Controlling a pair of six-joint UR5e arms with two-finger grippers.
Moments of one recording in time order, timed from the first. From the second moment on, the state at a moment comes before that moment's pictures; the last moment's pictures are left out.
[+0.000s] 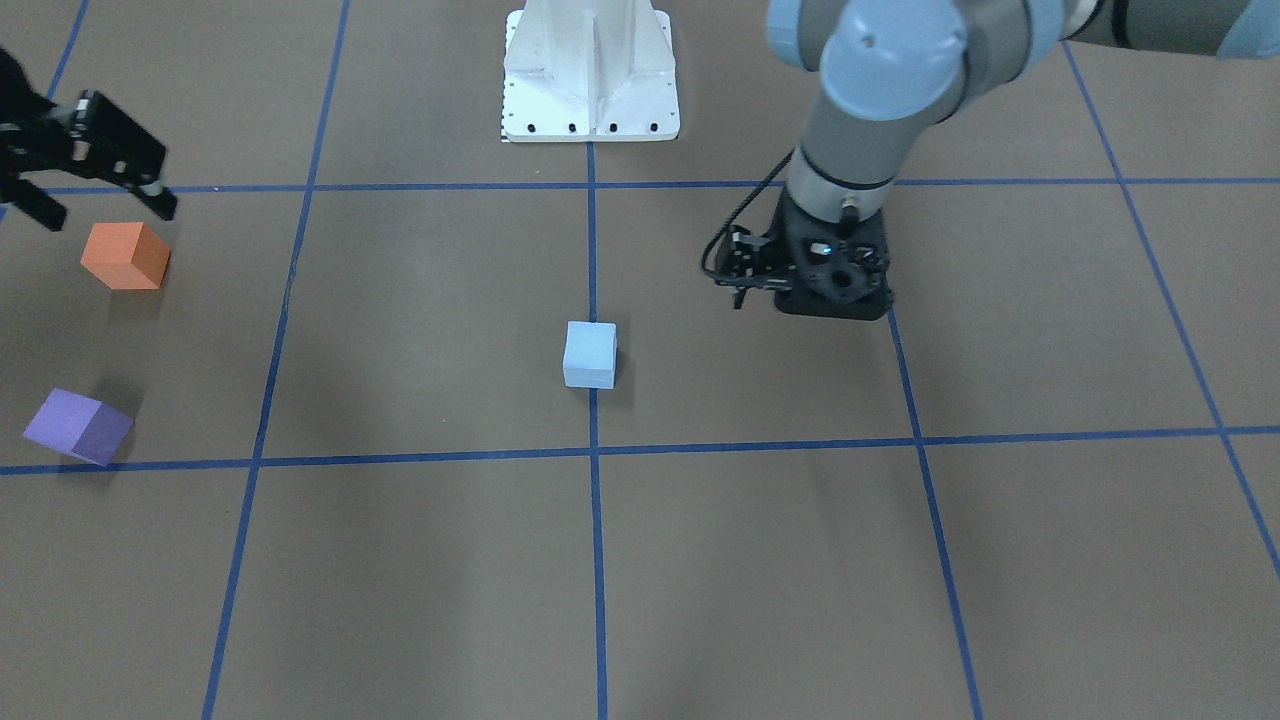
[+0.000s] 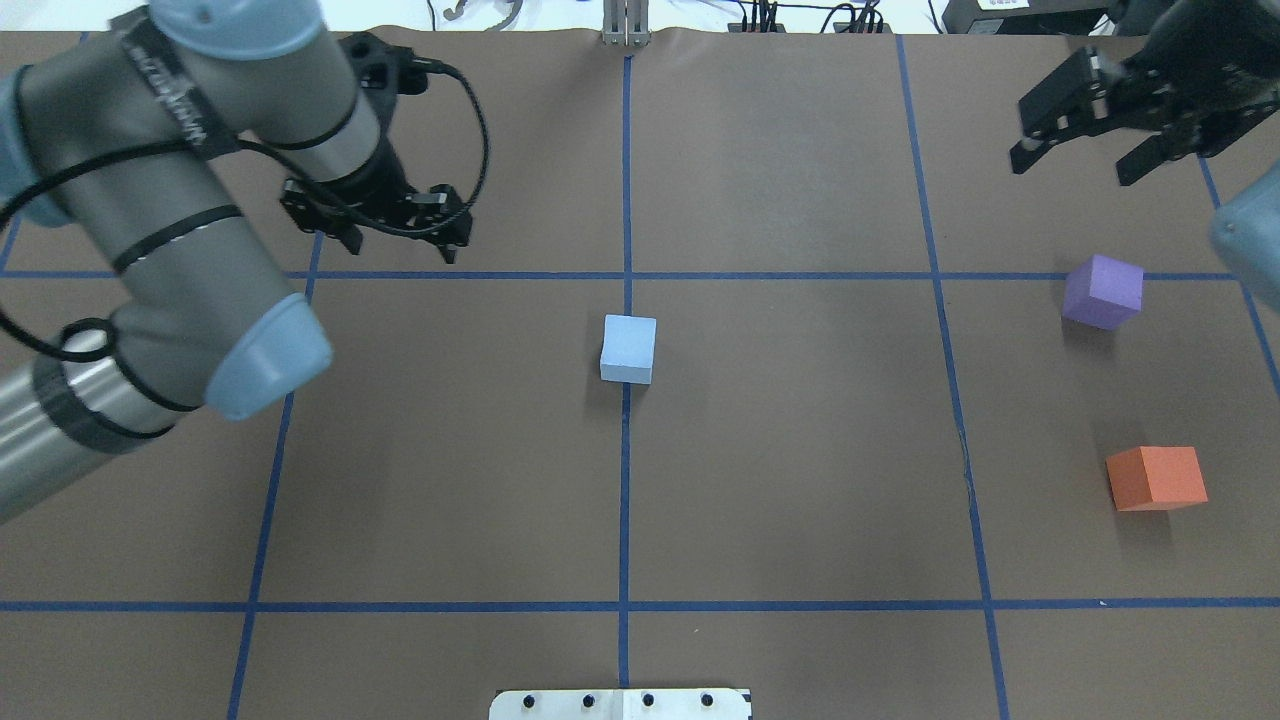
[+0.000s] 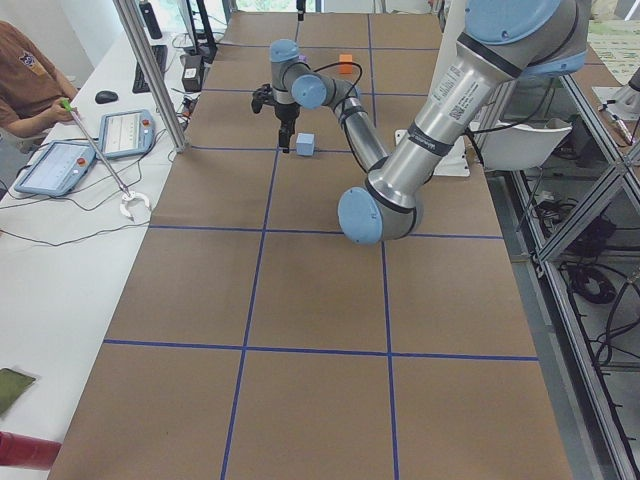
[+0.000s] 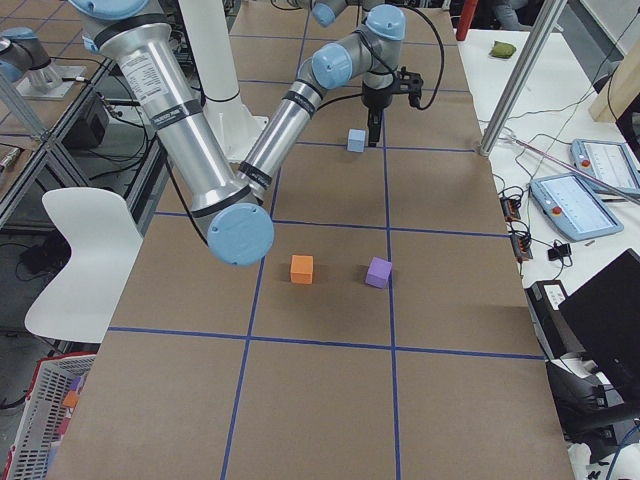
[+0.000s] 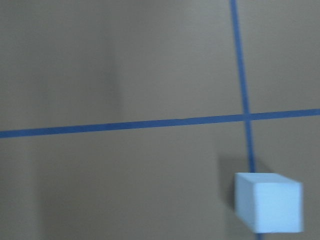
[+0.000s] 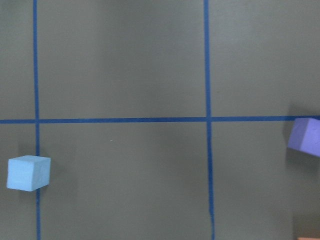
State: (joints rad) left arm -0.86 -2.14 -1.87 -1.35 -2.09 -0.78; right arm 1.06 -1.05 2.11 -2.06 2.29 0.76
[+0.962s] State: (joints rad) left arm -1.42 -1.72 -1.80 -1.50 -2.16 -0.20; right arm 0.59 -0.77 1.66 -1.70 1.94 1.14
